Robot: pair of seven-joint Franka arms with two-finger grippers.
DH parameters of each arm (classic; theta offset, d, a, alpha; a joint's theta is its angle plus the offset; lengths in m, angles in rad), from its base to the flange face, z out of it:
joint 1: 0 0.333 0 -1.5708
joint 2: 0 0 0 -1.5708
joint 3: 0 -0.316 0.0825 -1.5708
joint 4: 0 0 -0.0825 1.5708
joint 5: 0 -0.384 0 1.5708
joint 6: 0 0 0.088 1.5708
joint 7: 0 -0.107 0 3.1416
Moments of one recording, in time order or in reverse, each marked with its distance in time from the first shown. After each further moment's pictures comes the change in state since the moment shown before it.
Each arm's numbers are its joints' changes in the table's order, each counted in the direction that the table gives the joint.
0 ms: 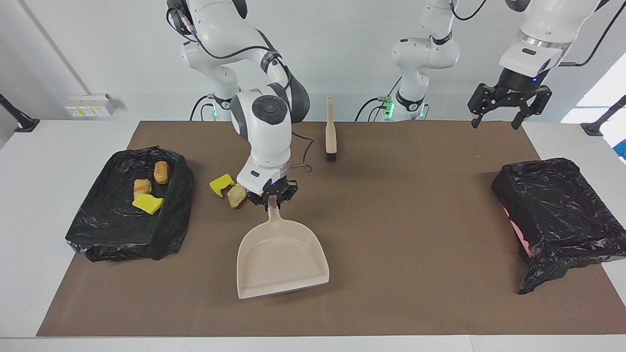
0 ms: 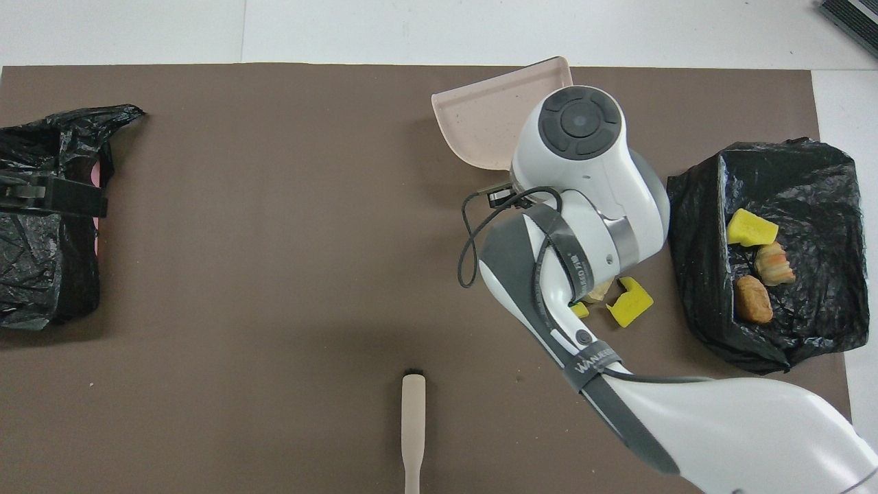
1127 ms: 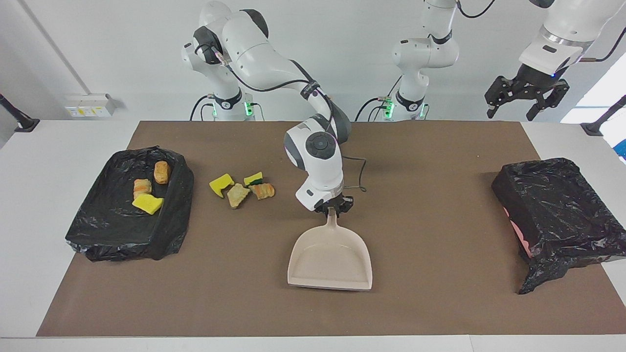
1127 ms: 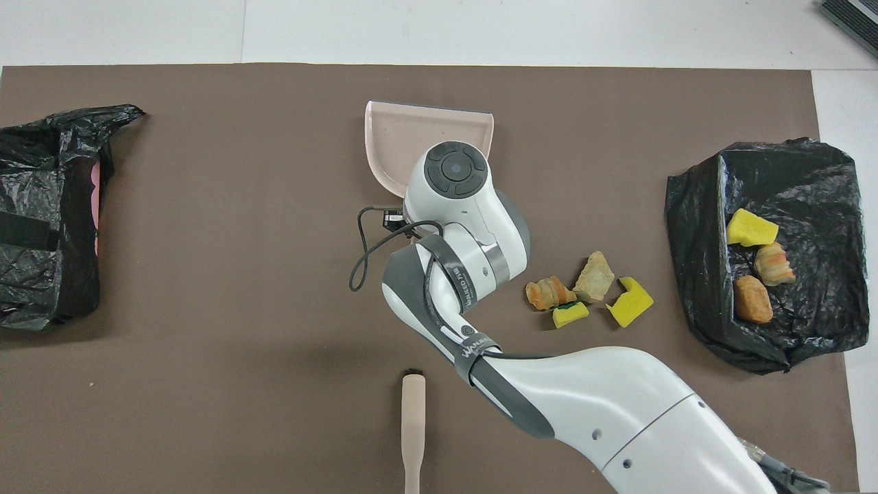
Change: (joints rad) left arm 0.062 -0.021 0.000 -0.003 0.000 0.100 -0.072; right arm 0.125 0.202 -0.016 0.060 -0.201 -0.170 -0.284
